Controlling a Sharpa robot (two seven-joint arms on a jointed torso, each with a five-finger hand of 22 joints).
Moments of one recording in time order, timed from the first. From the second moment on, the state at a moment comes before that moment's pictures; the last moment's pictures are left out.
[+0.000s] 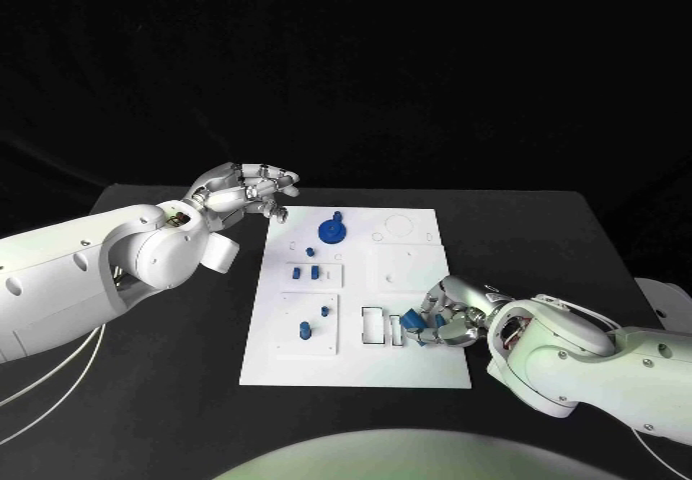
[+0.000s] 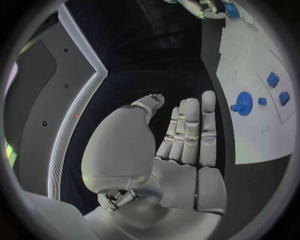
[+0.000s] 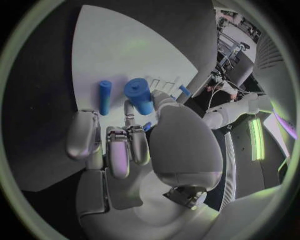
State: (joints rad) left arm 1.22 -0.86 -0.04 1.45 -0.15 -0.07 0.26; left_hand 1.34 -0.18 0.38 0.17 0.38 0.74 0.19 0.39 0.34 0.96 0.12 0.43 0.24 1.10 0.04 1.18 0.49 0.17 1.08 0.15 0.45 1.21; right arm 1.03 -1.07 -0.17 1.95 -1.37 -0.46 -0.55; right_hand 1.26 -0.16 0.18 0.30 0.36 1.02 0.07 0.40 0.51 1.47 -0.03 1.45 1.31 1.46 -0.09 1.56 1.31 0.09 1.46 0.02 1.12 1.31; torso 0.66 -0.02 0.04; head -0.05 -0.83
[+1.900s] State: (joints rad) left arm 1.22 -0.85 -0.04 1.45 -0.15 -0.06 0.26; left_hand 1.32 -0.19 0.36 0.19 0.38 0.72 0.19 0.40 0.34 0.95 0.12 0.44 0.24 1.10 0.05 1.18 0.49 0.17 1.08 0.15 0.45 1.21; right arm 1.06 -0.92 -0.17 1.89 -1.20 -0.44 -0.56; right_hand 1.10 -0.14 -0.01 0.30 0.18 1.09 0.03 0.38 0.56 1.47 -0.03 1.43 1.31 1.46 -0.09 1.56 1.31 0.09 1.45 0.02 1.06 1.31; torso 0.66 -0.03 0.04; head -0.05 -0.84
